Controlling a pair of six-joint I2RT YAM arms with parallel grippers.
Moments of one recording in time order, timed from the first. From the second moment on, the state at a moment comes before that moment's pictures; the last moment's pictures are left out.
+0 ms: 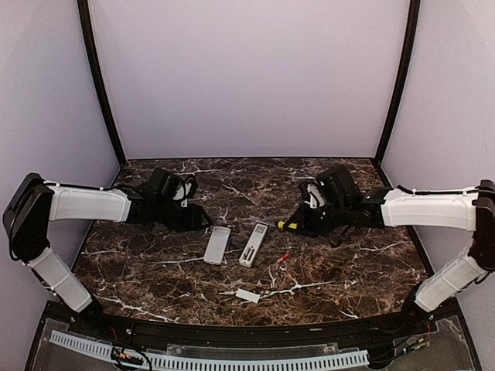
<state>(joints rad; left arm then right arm) -0.59 1.59 0.89 -0.15 0.24 -0.51 0.78 1.45 0.91 -0.23 -0.25 0.77</state>
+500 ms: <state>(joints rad) -0.43 1.44 0.87 -0.06 0.12 -0.54 0.55 1.52 0.82 0.07 -0.21 0.66</state>
